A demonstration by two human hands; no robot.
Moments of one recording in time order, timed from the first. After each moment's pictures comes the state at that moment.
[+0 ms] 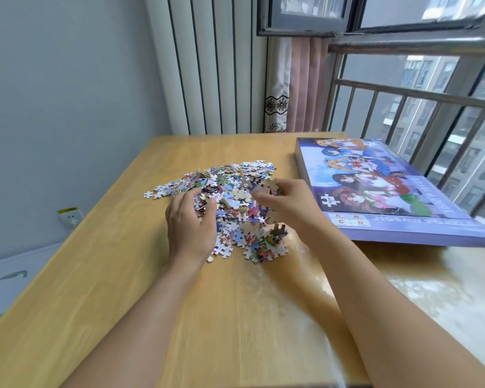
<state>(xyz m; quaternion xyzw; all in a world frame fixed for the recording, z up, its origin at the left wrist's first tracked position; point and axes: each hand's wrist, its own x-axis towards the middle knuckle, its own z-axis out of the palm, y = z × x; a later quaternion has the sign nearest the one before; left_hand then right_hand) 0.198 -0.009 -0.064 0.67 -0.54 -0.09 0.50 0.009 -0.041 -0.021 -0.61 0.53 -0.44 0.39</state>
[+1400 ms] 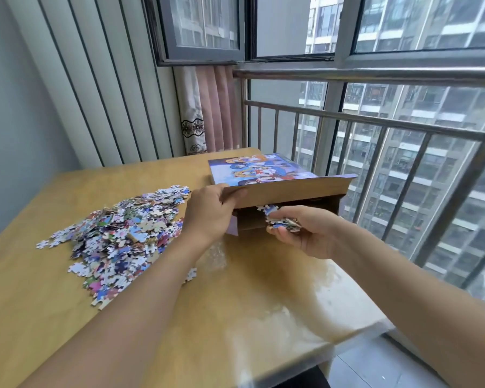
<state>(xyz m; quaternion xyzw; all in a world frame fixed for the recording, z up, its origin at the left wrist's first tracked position) 0.020 -0.043 0.008 0.46 -0.73 -0.19 0.46 -0.168 0.030 0.025 -0.24 0.57 -0.46 0.64</state>
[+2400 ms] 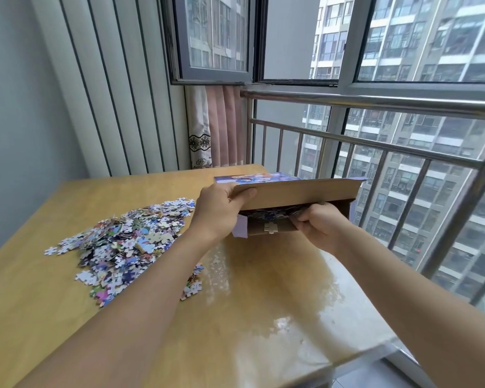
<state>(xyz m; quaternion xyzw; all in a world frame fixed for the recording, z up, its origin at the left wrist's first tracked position) 0.020 -0.041 0.044 0.43 -0.72 -0.25 0.48 -0.187 -0.012 0.030 -0.23 0.48 -0.65 0.54</state>
